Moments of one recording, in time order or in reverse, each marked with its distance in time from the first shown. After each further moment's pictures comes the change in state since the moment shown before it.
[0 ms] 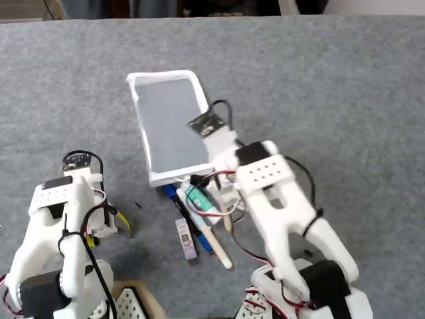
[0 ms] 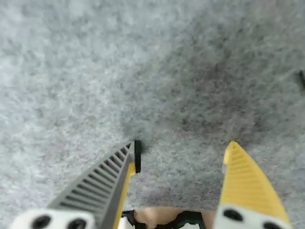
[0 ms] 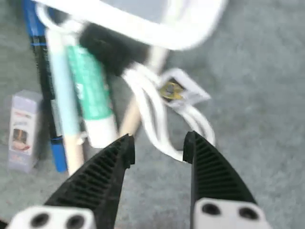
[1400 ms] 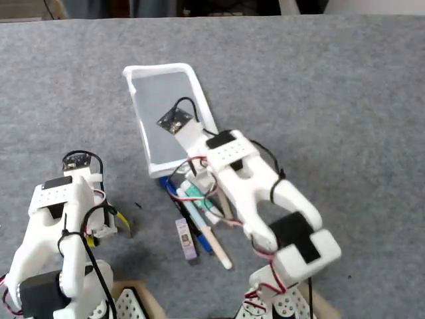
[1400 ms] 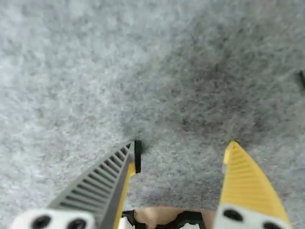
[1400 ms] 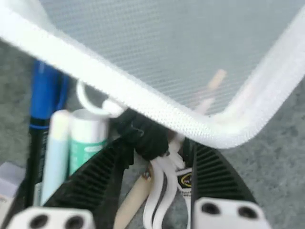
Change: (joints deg) left arm 0.0 0.2 0.0 0.0 0.0; right arm -3.2 25.1 -11.6 -16.9 6.7
